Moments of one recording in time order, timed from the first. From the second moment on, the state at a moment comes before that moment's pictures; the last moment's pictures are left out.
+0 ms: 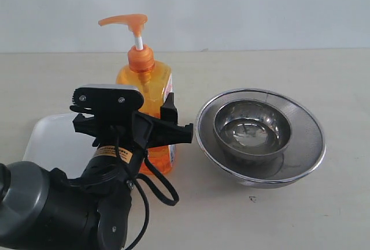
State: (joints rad) left arm -1.01 1.95 -0.68 -0.94 -1.21 0.29; right arm 0.37 1.02 -0.91 -0.34 0.14 0.47
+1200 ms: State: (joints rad) left arm -1.01 1.95 -0.68 -0.93 -1.21 0.31; right arm 0.56 1.65 -1.56 0.90 1.00 -1.11
